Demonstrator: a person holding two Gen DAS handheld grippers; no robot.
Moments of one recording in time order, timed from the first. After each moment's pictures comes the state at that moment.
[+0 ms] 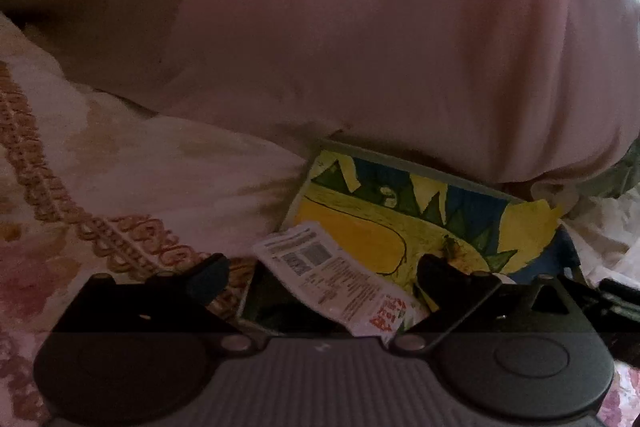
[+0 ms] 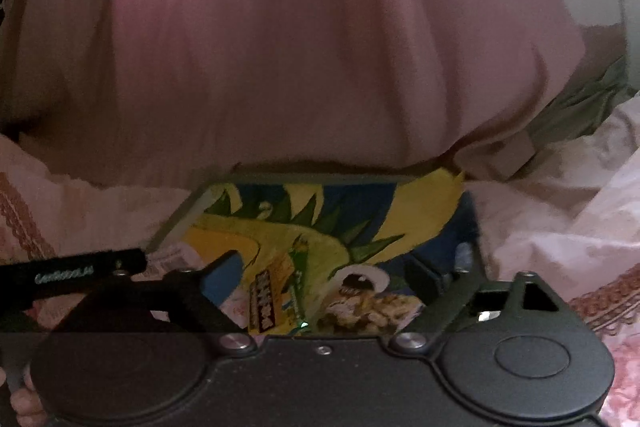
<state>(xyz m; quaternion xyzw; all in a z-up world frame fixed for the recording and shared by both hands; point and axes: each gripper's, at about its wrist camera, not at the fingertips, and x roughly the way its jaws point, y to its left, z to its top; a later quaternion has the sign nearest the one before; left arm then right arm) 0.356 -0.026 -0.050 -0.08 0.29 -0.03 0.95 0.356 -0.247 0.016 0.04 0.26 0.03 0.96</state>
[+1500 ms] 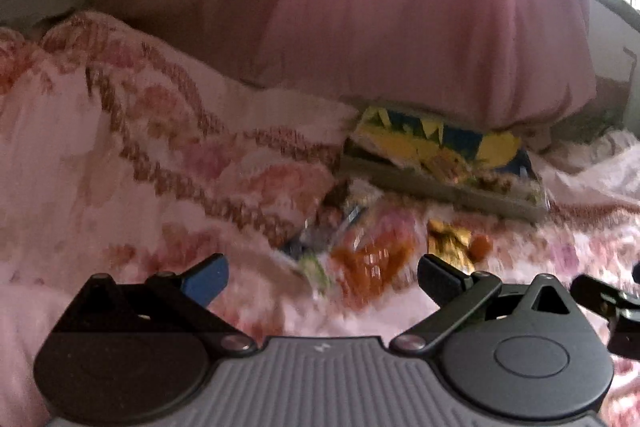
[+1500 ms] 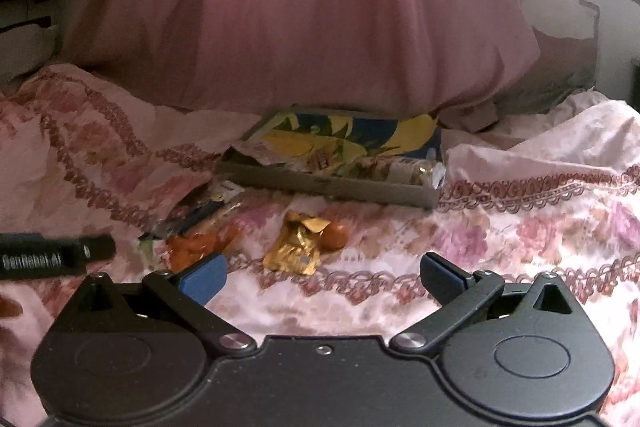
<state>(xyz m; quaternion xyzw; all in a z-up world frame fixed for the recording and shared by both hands) 0.062 0.012 -0.005 -0.05 0.31 0.02 0.95 0.092 -0.224 0.040 -0.01 0.29 0.06 0.95</state>
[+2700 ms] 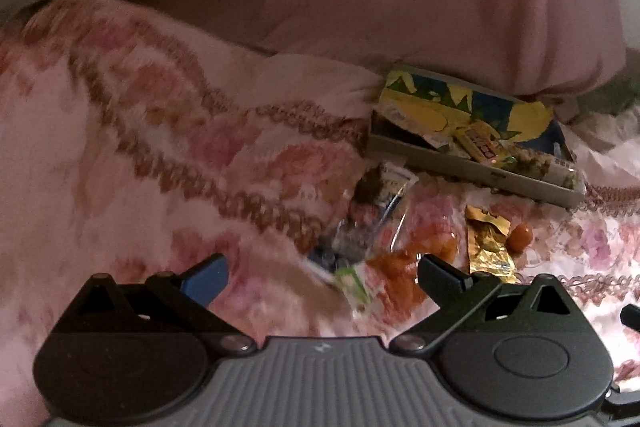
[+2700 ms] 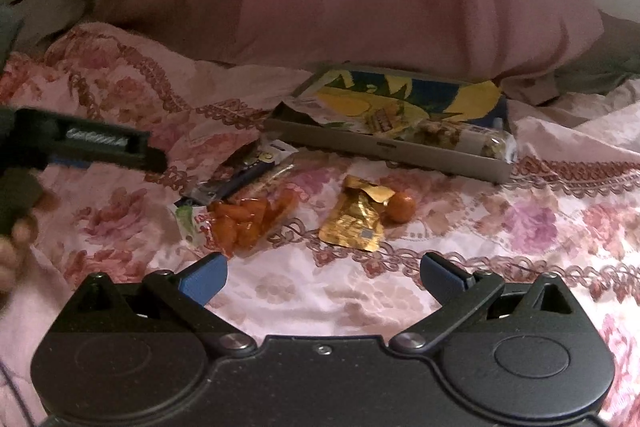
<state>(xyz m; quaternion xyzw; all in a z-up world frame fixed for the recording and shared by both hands) 0.136 0.040 0.004 -0.02 0.38 0.02 0.92 0.130 -0.183 0.019 -0.02 0.35 0.13 0.93</state>
